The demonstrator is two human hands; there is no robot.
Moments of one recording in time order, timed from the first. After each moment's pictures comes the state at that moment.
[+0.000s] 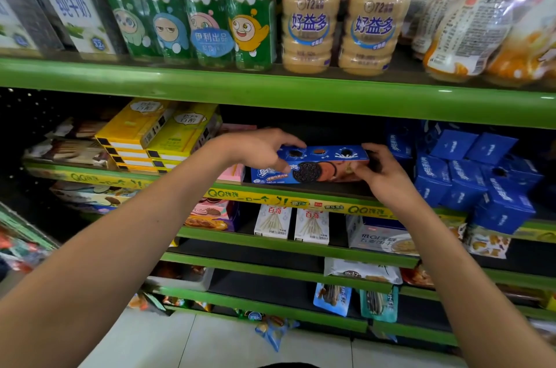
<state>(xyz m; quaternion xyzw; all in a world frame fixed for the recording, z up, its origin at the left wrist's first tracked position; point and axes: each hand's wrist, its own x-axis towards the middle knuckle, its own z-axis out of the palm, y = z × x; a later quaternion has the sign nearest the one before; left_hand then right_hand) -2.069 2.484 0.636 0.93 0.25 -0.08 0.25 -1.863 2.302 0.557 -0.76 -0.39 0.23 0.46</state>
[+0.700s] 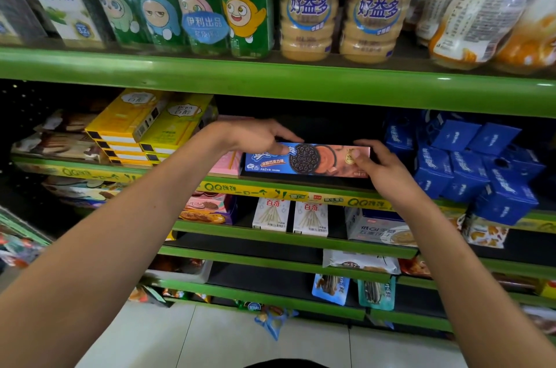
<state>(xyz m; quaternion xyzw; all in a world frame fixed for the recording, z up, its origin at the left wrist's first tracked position) -2.066 2.495 0.634 0.91 0.25 -0.11 0.31 -1.869 2.300 0.560 -0.75 -0.40 0.26 0.46</state>
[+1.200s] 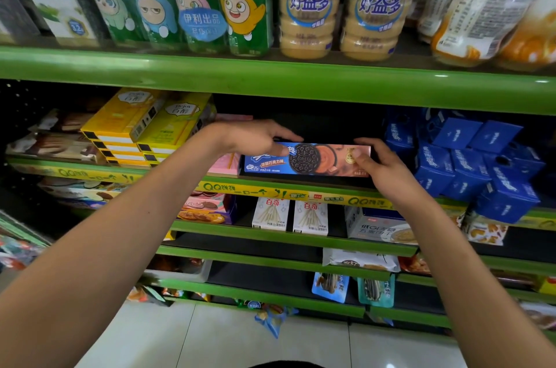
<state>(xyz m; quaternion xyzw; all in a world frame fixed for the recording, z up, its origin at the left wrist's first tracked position) -2.069 2.490 0.635 0.91 0.24 -0.10 0.31 -1.869 2.298 0.561 -0.75 -0.39 0.27 0.46</state>
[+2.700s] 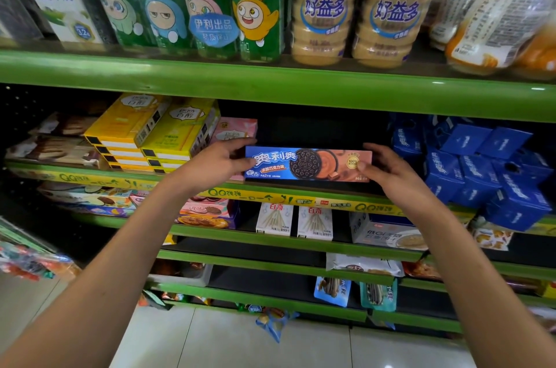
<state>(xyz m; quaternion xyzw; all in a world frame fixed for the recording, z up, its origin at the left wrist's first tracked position) -2.149 2.503 0.583 0.80 0.37 0.12 0.45 -1.868 2.296 0.560 -0.74 -0.40 0.29 0.46</state>
